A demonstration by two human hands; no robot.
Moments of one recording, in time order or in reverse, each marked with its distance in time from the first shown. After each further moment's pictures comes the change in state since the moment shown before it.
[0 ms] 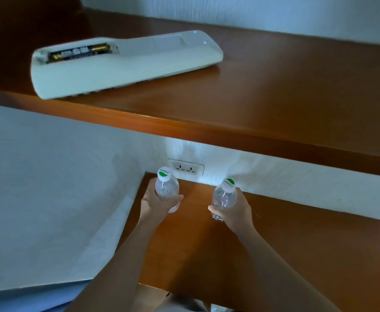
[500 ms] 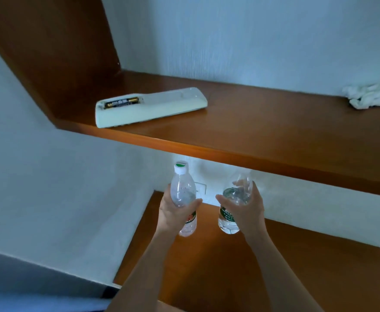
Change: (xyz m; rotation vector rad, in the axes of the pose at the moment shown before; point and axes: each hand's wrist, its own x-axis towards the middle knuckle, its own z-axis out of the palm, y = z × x) left_hand -0.054 0.092 -0.023 -0.294 -0.005 0.065; right_hand -0.030 -0.068 -0.066 0.298 0.177 -0.320
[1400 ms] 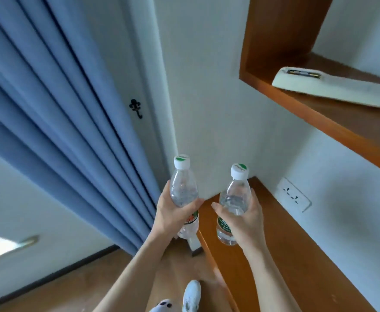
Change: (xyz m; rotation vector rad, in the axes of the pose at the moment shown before) left_hand -0.194 0.007 -0.112 -0.152 0.716 -0.106; right_hand -0.118 -0.061 0.074 0.219 -0.897 -0.196
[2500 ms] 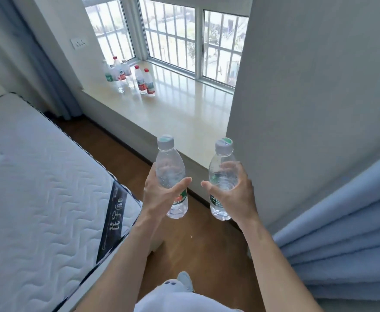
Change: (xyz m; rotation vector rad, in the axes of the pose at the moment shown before) left_hand -0.237 -0.094 -0.528 0.112 1.246 -0.240; right_hand -0.214 -0.107 0.563 -0.055 -1.116 -0.364
